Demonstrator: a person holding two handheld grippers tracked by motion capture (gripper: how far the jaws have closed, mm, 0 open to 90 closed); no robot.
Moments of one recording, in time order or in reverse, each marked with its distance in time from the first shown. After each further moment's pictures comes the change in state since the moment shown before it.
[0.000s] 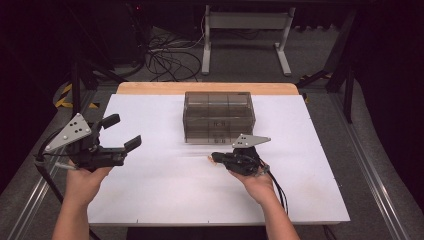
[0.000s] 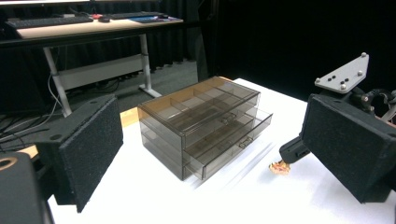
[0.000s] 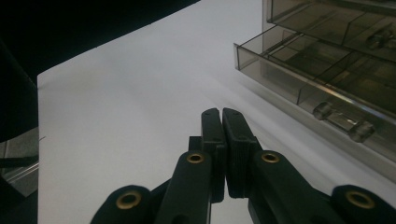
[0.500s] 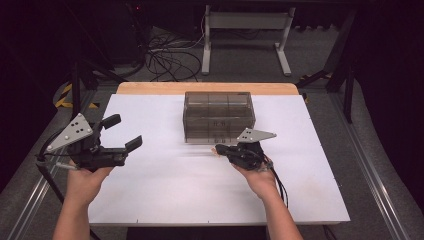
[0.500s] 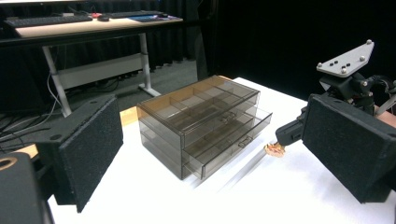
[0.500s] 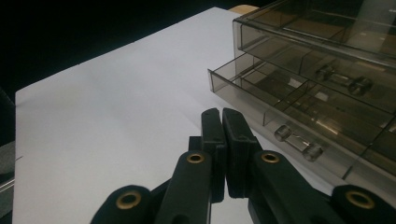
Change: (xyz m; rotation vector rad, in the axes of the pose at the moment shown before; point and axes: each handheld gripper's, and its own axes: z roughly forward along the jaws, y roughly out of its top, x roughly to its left) left arm -0.001 -0.001 0.002 0.005 0.001 -0.001; right arm -0.007 0.011 -0.009 -0.049 -0.060 -0.014
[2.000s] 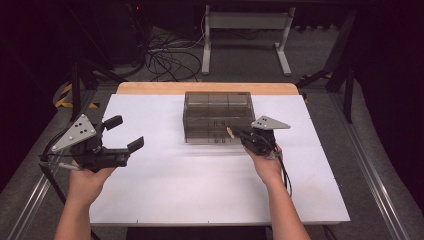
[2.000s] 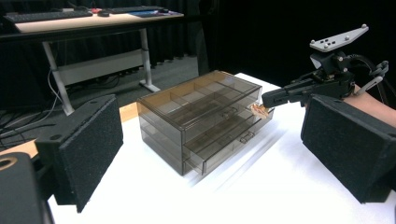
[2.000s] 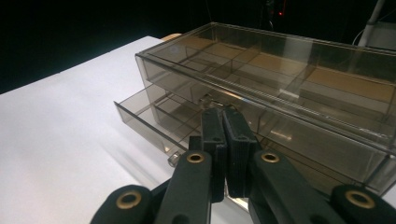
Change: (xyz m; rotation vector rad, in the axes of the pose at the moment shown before) left arm 0.000 -0.004 0.004 0.016 0.005 0.001; right arm -0.046 0.005 -0.009 -0.100 -0.212 0.024
